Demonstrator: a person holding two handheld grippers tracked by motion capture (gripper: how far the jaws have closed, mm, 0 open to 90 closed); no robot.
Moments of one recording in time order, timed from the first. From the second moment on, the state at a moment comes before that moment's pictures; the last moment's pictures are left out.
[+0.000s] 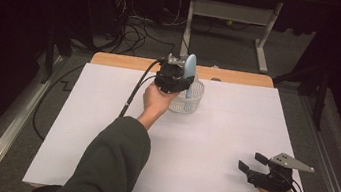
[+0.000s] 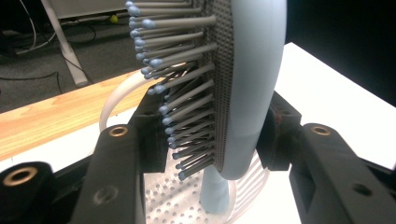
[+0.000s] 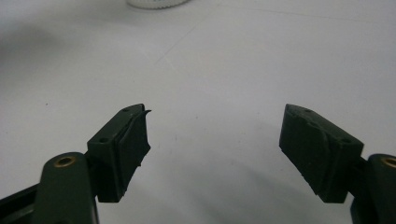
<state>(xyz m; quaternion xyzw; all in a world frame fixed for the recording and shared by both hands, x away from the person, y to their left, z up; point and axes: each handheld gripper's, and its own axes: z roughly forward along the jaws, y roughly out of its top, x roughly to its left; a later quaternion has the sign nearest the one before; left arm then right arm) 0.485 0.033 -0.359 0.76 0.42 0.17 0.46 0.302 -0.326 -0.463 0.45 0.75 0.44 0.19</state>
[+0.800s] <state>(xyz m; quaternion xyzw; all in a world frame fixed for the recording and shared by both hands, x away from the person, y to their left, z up) 0.484 0.036 -0.358 0.76 0.41 0.19 0.46 0.302 -0.326 -0.463 0.45 0.75 0.44 0.19</state>
